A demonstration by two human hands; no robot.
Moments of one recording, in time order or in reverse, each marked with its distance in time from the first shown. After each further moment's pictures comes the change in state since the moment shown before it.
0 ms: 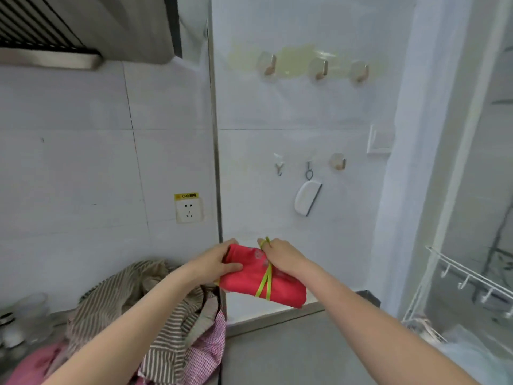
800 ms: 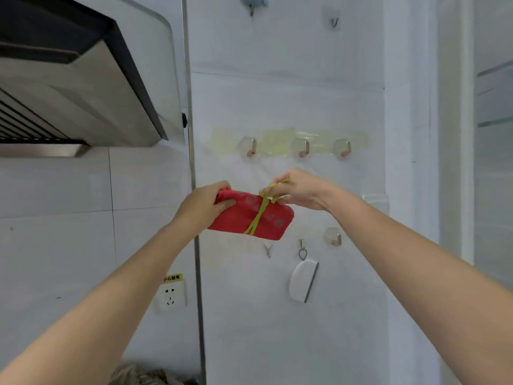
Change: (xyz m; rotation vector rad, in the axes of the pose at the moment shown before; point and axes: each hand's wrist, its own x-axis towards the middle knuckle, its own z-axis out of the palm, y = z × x) left_hand 0.117 0.146 -0.157 0.392 0.661 0.292; right_hand 0.078 -0.077 -0.256 0.533 0.029 -0.380
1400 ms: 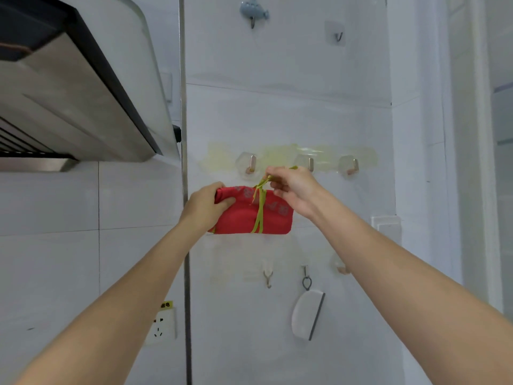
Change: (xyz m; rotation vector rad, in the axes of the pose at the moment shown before) left_hand 0.059 -0.011 0.018 -0.134 0.104 -0.118; right_hand 0.054 -0.006 -0.007 0.537 0.311 -0.115
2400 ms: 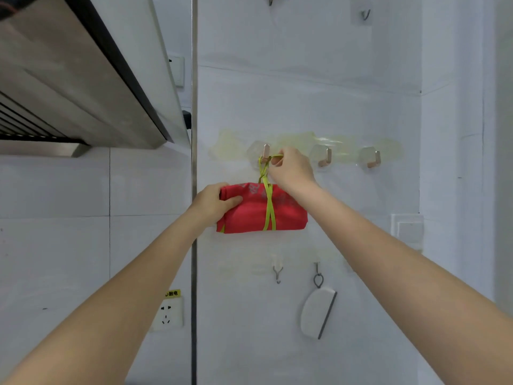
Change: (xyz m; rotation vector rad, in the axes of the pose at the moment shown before) left_hand 0.001 -0.014 0.007 -0.230 -0.110 -0.184; right_hand 0.017 0.004 0.029 -0.991 0.214 -0.215
